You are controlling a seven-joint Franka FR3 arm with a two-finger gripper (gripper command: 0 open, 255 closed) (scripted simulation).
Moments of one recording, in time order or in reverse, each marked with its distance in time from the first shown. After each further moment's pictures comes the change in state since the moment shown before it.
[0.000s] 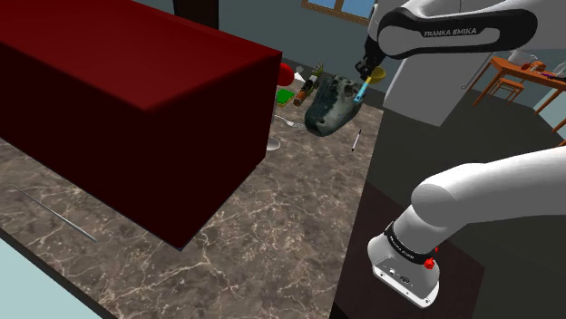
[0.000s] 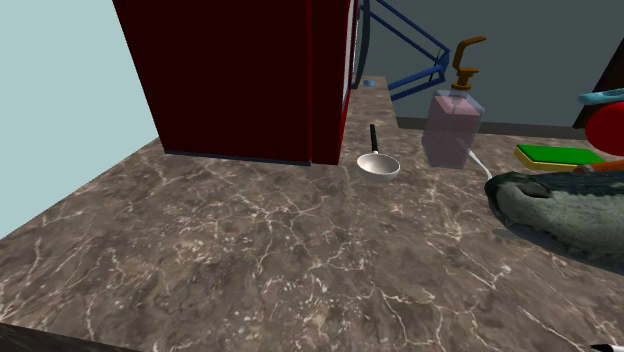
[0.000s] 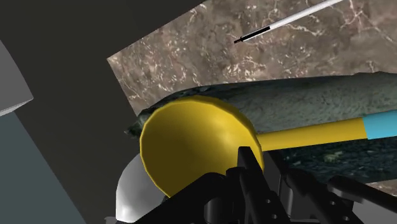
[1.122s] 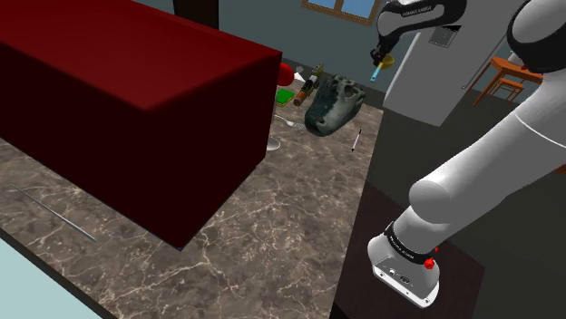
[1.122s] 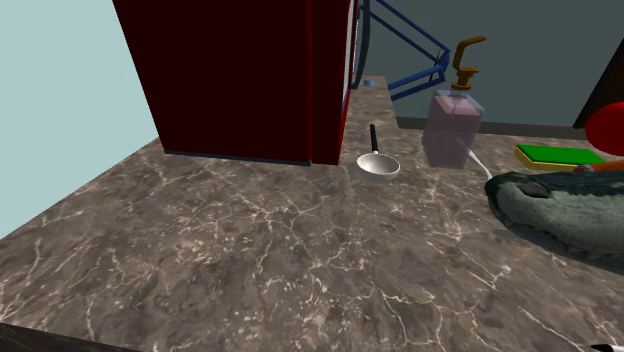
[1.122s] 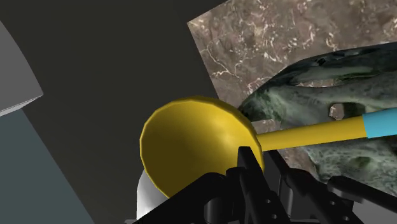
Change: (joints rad) arm -0.083 0.480 -0.270 0.423 0.084 0.192 -0.345
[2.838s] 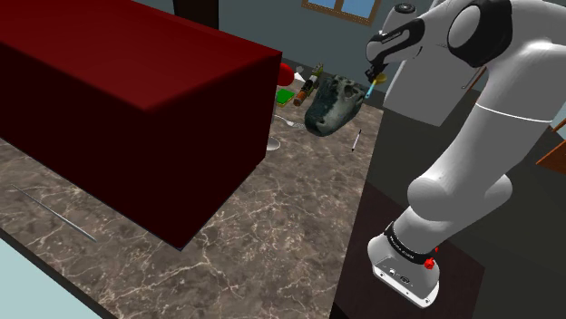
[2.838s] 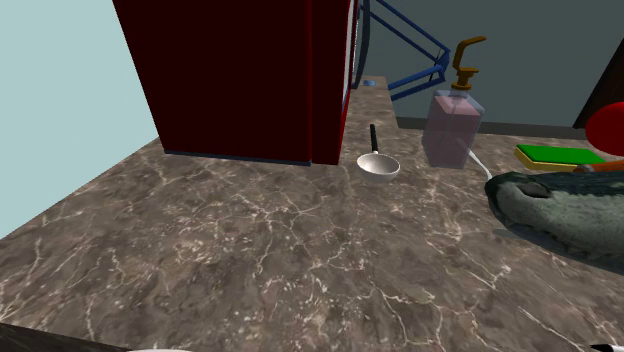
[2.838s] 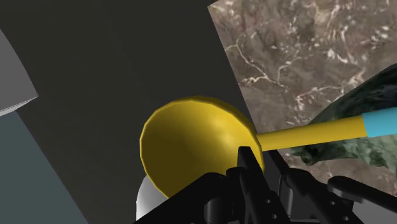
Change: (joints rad) arm -0.067 0.312 -0.064 0.104 0.133 0.236 -0.128
